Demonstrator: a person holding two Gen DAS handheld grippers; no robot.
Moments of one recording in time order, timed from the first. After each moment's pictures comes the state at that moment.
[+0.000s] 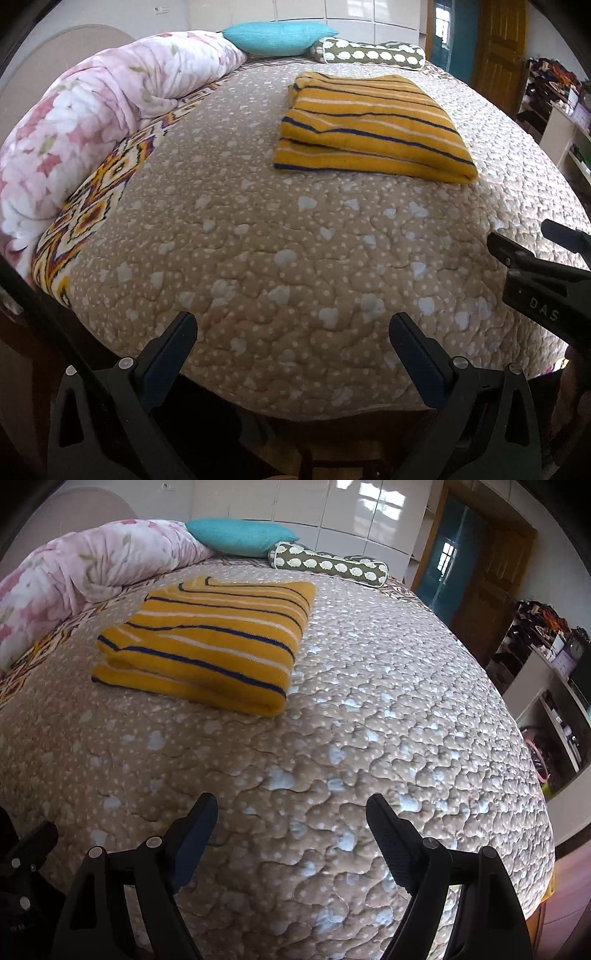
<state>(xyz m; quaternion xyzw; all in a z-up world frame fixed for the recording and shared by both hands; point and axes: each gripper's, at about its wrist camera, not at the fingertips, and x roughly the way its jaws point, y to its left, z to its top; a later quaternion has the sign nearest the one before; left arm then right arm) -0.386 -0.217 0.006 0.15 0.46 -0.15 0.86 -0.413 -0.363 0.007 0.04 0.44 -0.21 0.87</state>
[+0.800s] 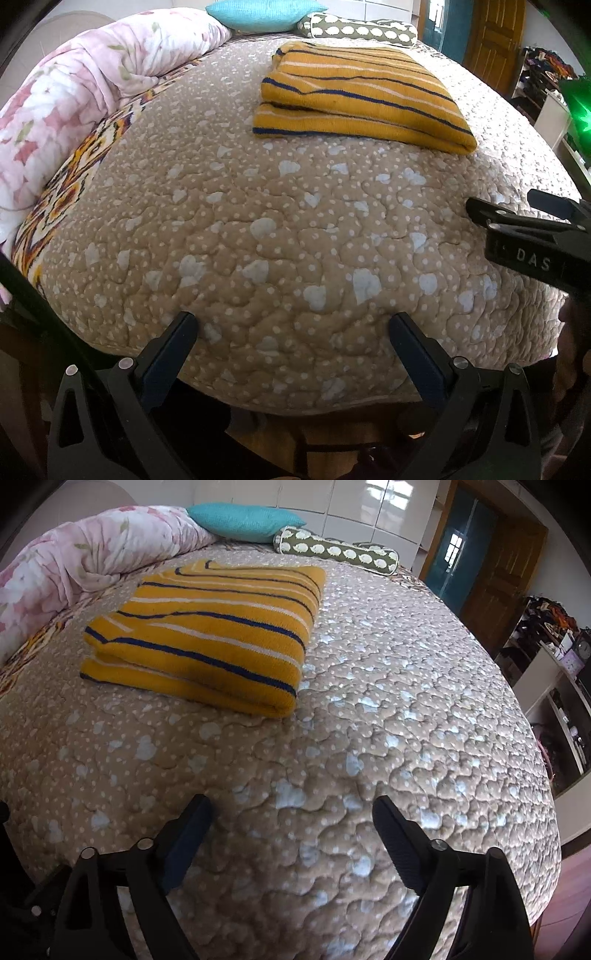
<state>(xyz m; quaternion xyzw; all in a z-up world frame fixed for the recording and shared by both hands) -0.381 -0.221 -0.016 0.15 0.51 -0.17 0.83 -0.387 -0.374 -0.007 0.05 0.46 -0.19 0.86</state>
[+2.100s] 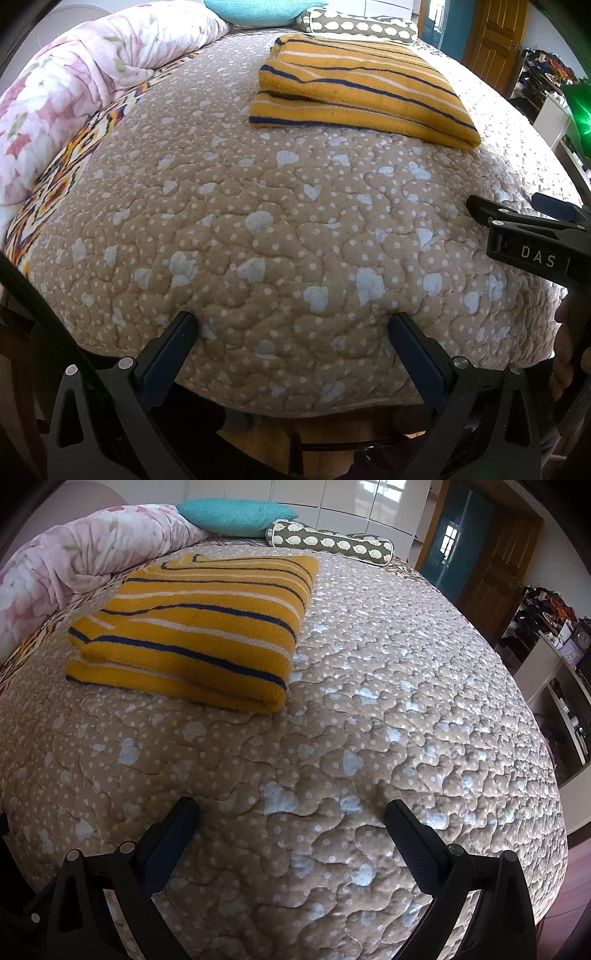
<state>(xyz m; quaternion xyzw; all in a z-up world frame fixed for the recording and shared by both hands) -0.375 -0.221 -0.025 0.14 0.51 -0.18 0.83 -0.386 -0.381 -0.015 0.06 0.47 -0.20 0.86</state>
